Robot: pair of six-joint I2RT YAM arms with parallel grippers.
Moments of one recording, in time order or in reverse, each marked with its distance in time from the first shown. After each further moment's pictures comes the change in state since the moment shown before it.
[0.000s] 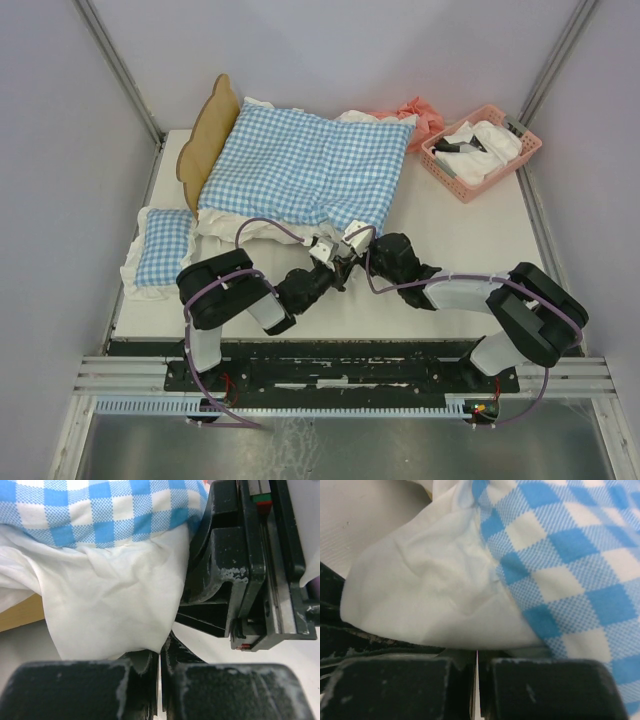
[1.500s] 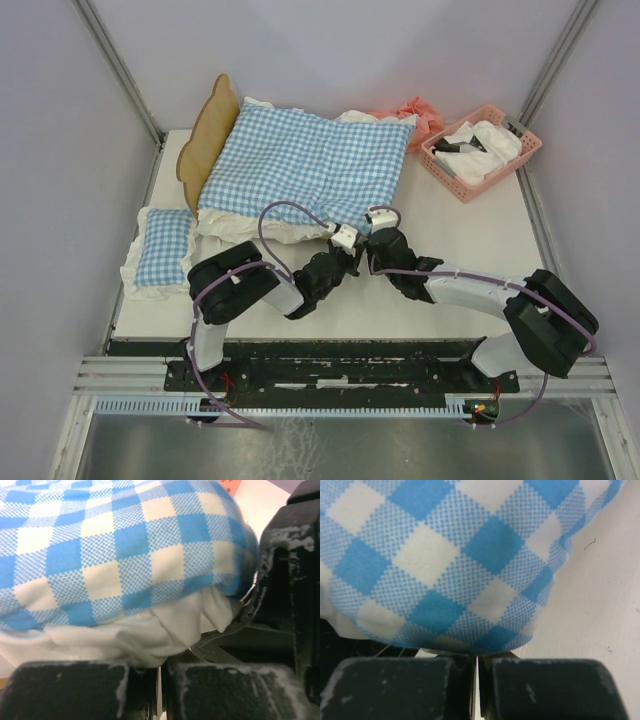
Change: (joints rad) left arm 0.007 0.072 0.238 -0.249 -0.102 0.102; right arm 0.024 -0.063 0.125 -0.406 0.304 0.617
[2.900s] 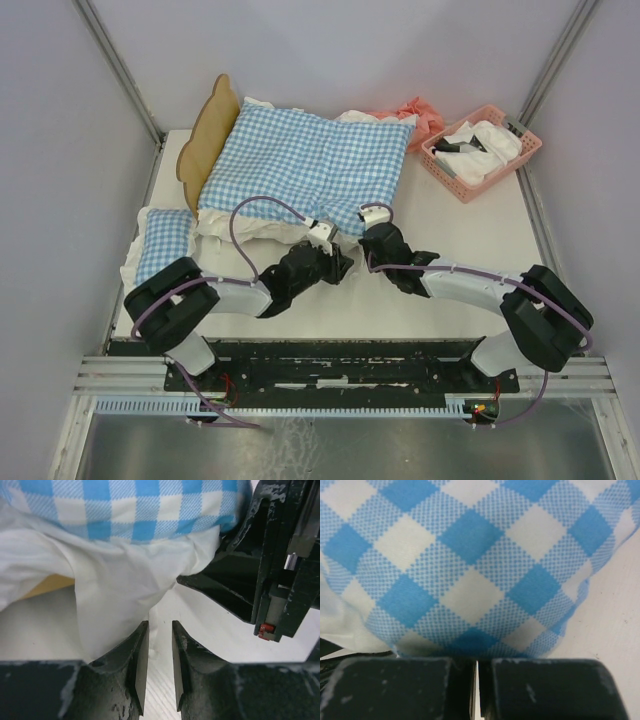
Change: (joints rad) left arm 0.090 -0.383 -0.152 -0.447 0.260 -0.285; right arm 0.000 0.029 0.062 -0.066 -0.012 -0.085
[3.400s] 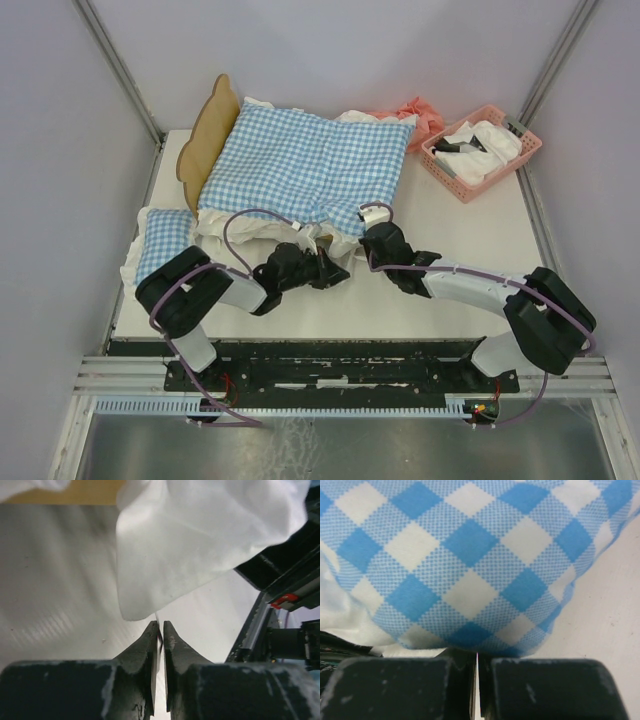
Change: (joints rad) left arm 0.139 0.111 -0.075 0.164 0.357 -0.327; right arm 0.000 -0.017 0.000 -0.003 0.021 -0.042
